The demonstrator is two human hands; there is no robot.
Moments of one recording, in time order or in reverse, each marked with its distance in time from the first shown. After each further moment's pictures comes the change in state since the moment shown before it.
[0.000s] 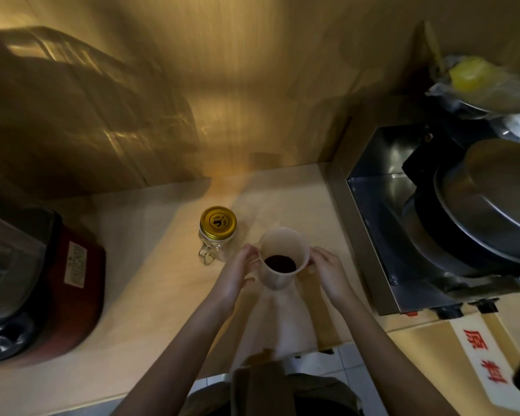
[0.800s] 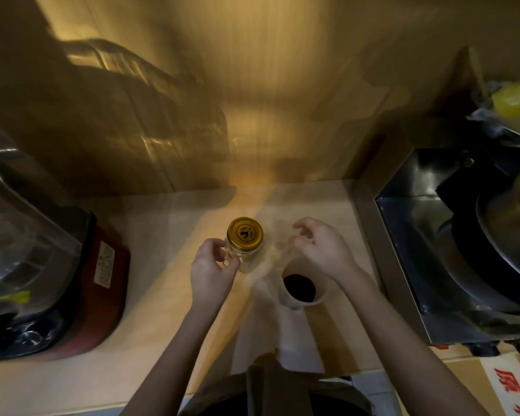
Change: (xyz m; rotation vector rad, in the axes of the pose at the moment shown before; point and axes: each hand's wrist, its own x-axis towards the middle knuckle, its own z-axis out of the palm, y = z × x) left_hand 0.023 -0.004 -0.074 0.586 0.552 0.509; right_hand 0.018 -0.093 0.040 -0.753 -0.136 -0.374
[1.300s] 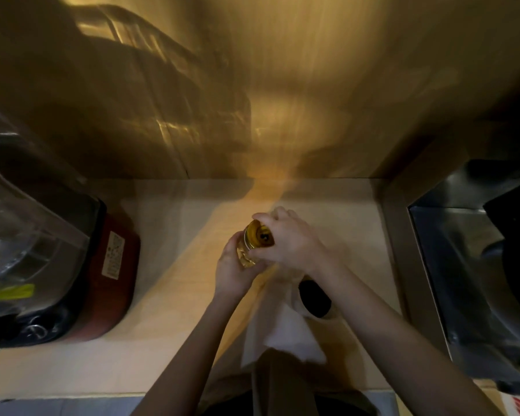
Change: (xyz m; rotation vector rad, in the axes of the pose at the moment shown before) left_hand 0.028 -0.031 0.039 -0.081 -0.172 -0.105; right_hand 0.056 -0.054 0.043 -0.334 -0.314 -0.253
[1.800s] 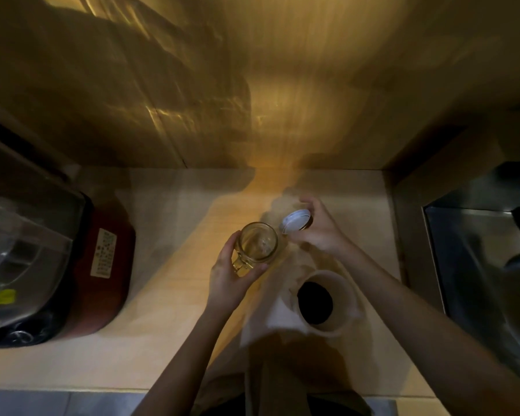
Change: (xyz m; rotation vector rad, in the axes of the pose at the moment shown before) left_hand -0.004 -0.009 0.002 -0.057 0.012 -0.045; right_hand 0.042 0.099 0.041 0.820 0.101 0.303
